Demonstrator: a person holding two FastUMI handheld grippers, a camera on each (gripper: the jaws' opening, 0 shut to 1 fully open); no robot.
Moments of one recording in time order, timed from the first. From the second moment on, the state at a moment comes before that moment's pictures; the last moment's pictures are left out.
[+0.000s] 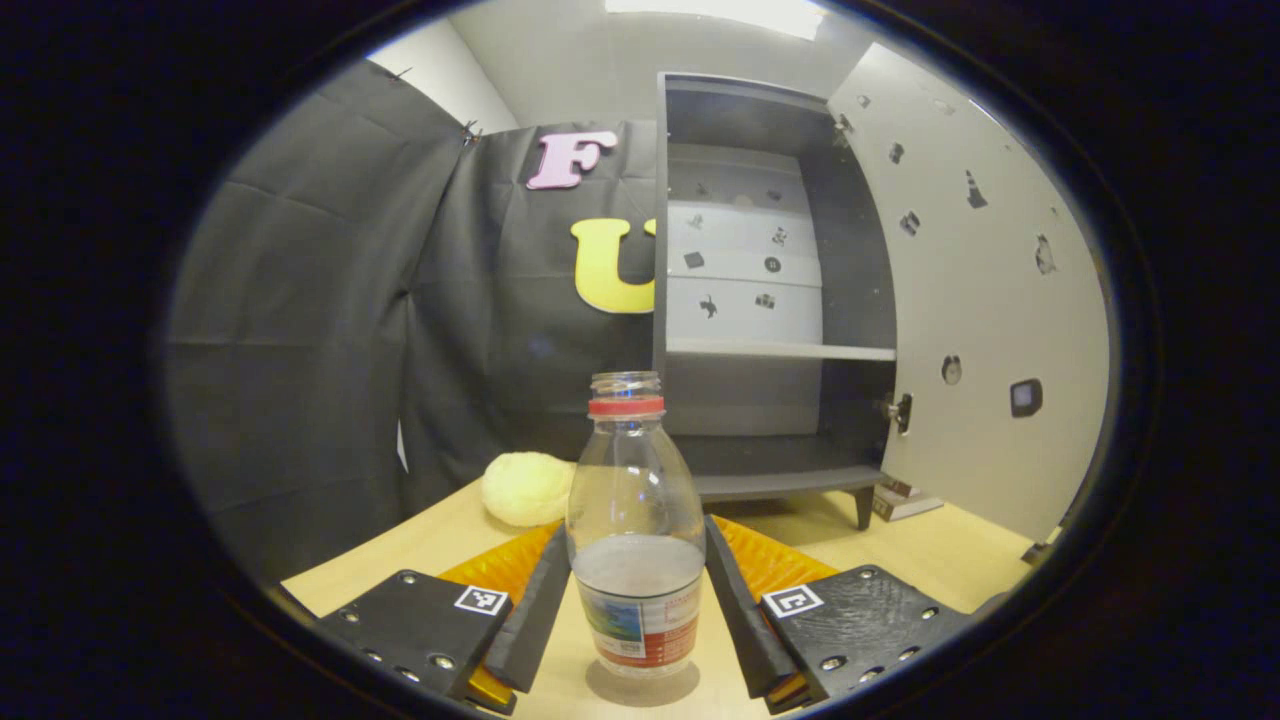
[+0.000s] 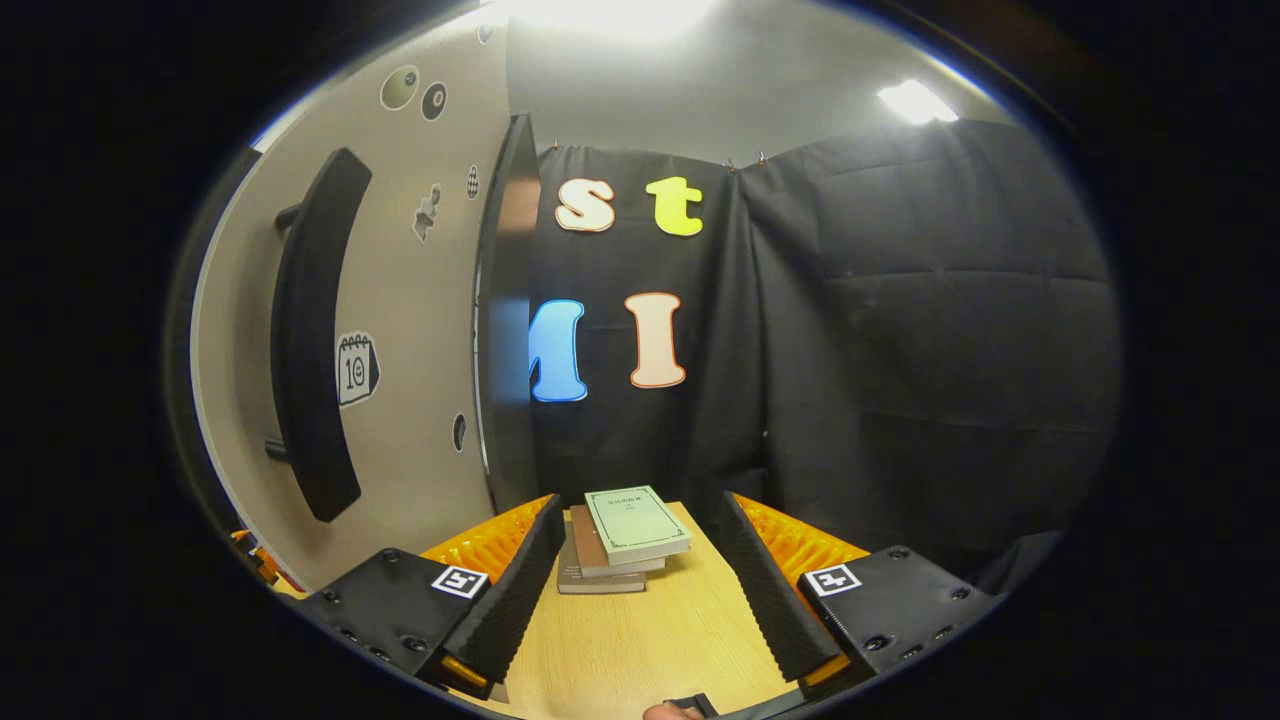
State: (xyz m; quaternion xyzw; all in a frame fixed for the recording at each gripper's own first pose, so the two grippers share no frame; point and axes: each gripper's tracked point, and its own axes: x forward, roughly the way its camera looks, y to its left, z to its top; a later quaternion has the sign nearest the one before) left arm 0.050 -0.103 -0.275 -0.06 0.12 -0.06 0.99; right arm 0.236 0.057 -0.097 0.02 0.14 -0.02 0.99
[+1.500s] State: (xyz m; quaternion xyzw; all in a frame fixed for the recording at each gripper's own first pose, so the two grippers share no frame) left arm 0.029 -0.119 -0.264 -0.04 0.11 -0.02 0.99; right arm 0.246 0.073 -0.113 0.02 0.16 0.00 0.99
